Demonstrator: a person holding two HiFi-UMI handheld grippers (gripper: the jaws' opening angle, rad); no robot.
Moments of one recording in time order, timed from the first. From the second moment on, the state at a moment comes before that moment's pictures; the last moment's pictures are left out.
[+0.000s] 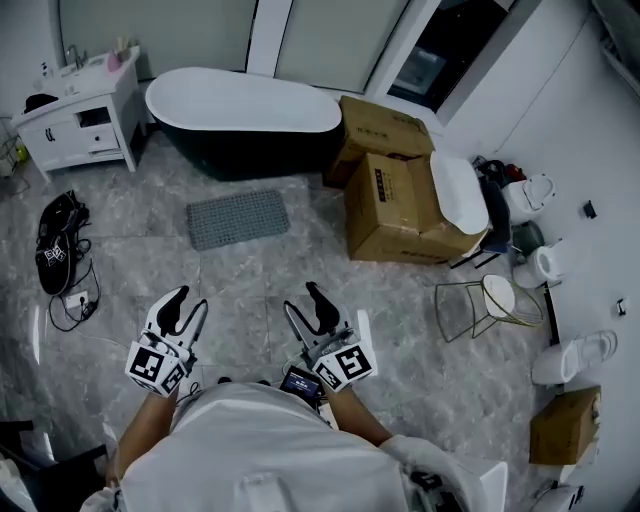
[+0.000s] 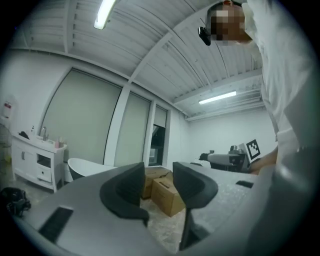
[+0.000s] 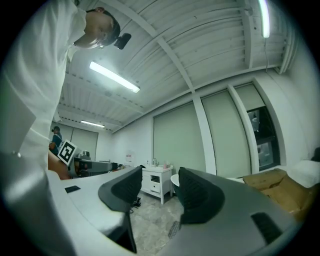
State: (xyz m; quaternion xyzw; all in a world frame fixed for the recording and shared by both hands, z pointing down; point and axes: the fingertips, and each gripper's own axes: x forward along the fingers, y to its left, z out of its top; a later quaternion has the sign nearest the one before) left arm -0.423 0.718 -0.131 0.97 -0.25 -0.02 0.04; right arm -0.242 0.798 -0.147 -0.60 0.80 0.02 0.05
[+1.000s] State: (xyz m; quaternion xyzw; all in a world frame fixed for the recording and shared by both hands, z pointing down) left arm -0.417 0.732 -0.087 0.97 -0.25 0.03 0.06; right arm -0.213 0.834 -0.084 -0.61 0.79 -0.04 0.01
